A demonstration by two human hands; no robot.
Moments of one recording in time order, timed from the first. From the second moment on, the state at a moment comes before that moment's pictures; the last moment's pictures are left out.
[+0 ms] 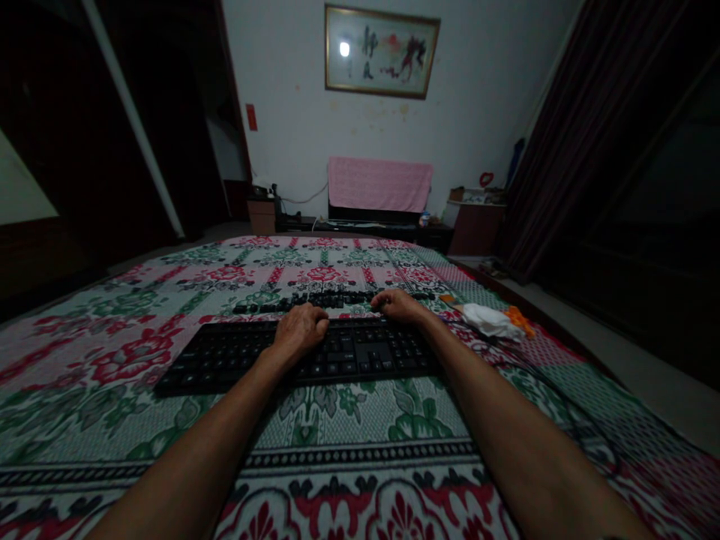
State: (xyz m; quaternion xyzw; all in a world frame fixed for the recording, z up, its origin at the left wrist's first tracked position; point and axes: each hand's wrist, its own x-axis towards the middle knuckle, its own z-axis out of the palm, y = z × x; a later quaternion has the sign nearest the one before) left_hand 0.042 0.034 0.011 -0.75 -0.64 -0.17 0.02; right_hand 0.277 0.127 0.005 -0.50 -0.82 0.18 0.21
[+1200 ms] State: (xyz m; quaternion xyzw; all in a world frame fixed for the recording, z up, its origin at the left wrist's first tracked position) left_hand 0.044 0.030 0.014 -0.75 -0.64 -0.17 0.02; right_hand 0.275 0.119 0.007 -0.53 -0.82 0.12 0.18
